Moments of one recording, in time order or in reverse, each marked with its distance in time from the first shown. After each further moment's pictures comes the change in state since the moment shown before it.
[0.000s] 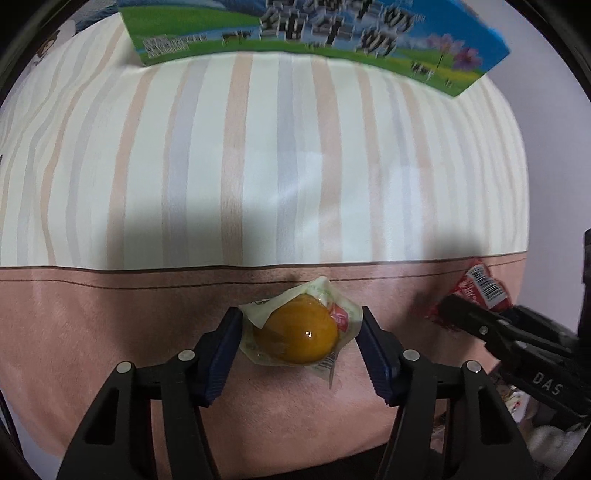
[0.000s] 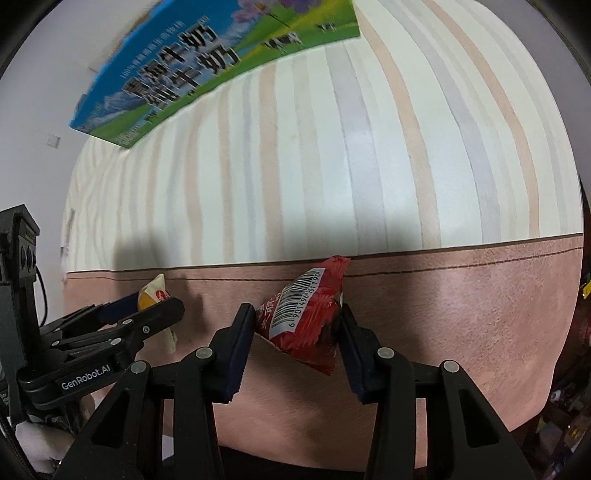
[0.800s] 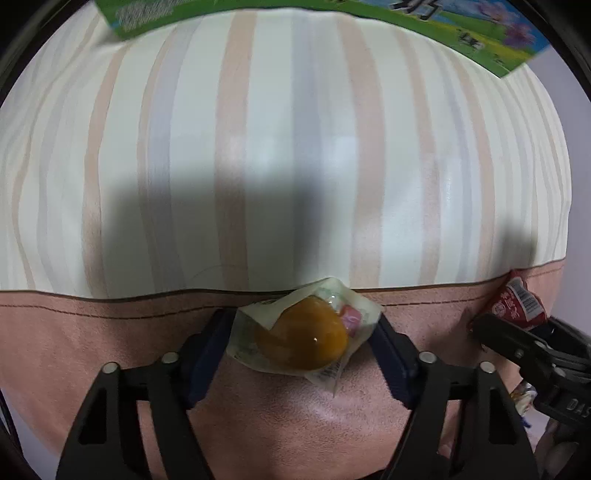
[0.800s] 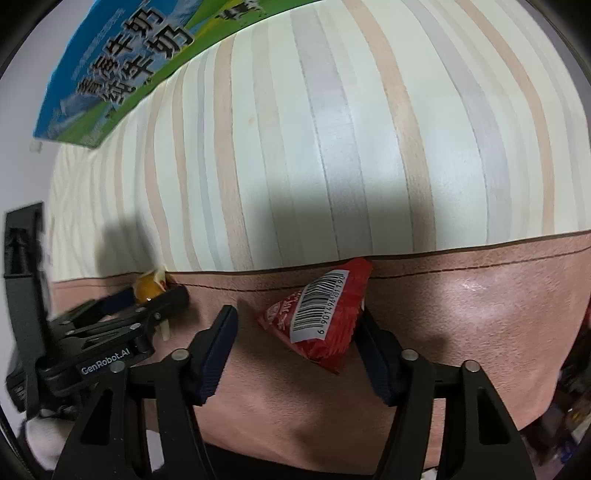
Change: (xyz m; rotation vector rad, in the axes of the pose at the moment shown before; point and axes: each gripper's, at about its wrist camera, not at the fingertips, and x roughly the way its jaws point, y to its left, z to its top) left arm 0.056 0.011 0.024 0.016 0.063 0.101; right arm 0.044 -0.012 0.019 0.044 0.101 -0.058
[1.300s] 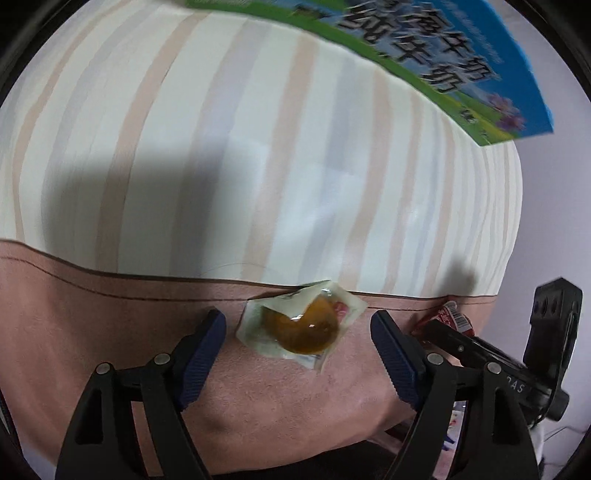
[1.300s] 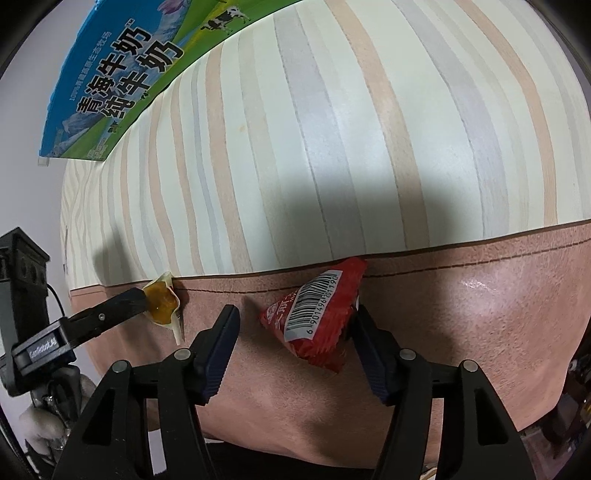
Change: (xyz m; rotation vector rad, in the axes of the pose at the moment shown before) left arm -0.015 0.051 -0.006 -0.206 0.039 -0.291; right arm -0.009 -0.024 0.002 0.066 0.022 0.102
